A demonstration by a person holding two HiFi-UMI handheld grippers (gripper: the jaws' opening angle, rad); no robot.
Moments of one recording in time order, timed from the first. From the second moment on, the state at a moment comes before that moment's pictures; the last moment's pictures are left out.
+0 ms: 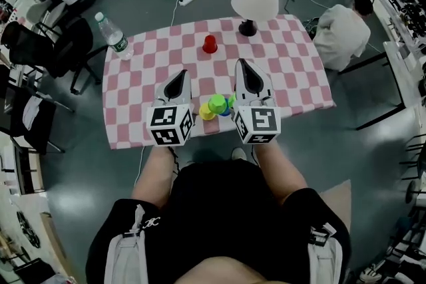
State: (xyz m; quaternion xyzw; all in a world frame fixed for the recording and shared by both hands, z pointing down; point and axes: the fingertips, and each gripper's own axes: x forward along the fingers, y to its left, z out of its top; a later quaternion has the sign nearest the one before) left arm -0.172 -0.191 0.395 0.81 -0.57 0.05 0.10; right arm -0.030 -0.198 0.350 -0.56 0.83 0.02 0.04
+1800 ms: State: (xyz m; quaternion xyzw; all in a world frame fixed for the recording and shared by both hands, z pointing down) left arm -0.193 -0.129 0.429 0.58 -0.80 0.05 0.13; right arm -0.083 -0.383 0.537 -0.07 0.92 0.17 -0.35
